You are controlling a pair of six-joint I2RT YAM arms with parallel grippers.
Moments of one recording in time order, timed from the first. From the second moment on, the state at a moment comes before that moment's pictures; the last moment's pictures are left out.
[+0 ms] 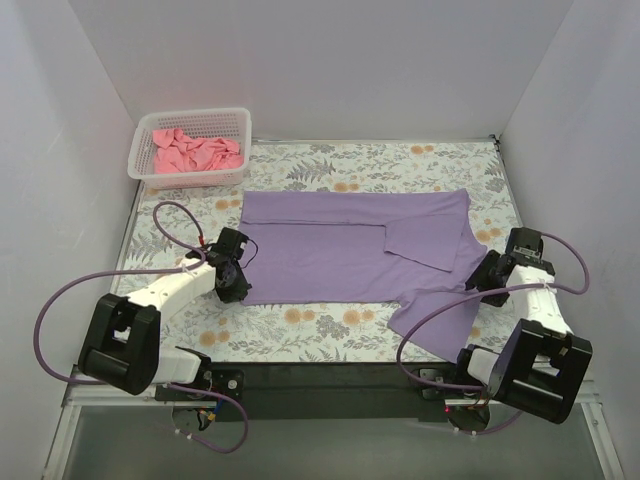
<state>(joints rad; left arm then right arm) -0.36 1.33 0.67 -0.61 -0.18 -0.77 -0.33 1.15 0.64 -0.66 -0.07 0.34</state>
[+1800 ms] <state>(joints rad) -0.36 1.29 0.66 -0.58 -0.14 -0.75 -0.47 1.24 0.56 -0.43 -0.12 0.33</state>
